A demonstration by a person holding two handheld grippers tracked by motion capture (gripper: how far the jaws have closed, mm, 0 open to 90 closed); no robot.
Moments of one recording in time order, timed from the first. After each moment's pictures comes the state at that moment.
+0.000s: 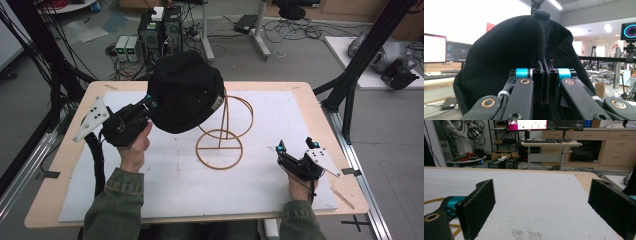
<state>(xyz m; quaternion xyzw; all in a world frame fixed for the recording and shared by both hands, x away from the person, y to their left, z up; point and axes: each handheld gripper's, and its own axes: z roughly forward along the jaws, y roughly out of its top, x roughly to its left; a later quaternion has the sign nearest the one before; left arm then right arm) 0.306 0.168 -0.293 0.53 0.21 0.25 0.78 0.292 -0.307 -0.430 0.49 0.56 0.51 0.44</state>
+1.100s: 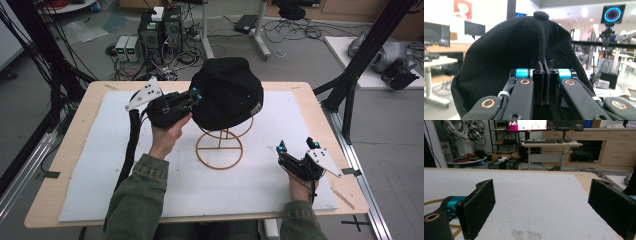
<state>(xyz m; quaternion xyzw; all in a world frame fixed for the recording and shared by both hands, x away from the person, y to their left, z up) 0.355 0.093 -0.281 0.62 0.19 0.15 0.74 0.291 -0.309 -0.430 0.49 0.55 0.52 0.43</state>
